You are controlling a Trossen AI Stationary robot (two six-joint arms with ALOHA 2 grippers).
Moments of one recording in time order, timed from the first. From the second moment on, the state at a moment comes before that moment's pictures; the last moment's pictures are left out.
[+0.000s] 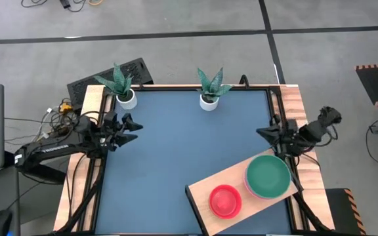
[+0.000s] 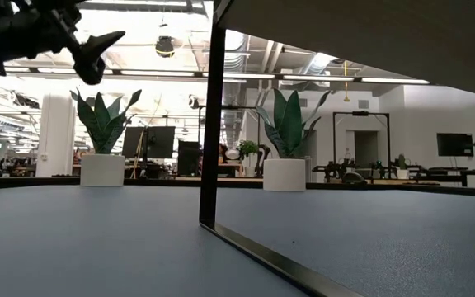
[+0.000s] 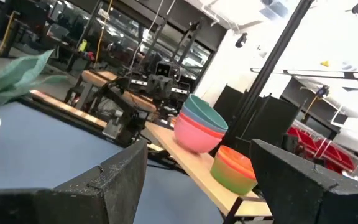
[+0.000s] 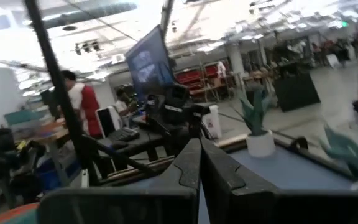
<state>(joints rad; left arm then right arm) 0.35 0.26 0.11 0.49 0.42 -0.65 0.62 0.00 0.20 0.11 0.79 0.09</state>
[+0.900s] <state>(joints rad) 0.35 0.23 0.01 0.53 0.45 -0.60 0.24 0.00 0.08 0.17 0.52 0.10</state>
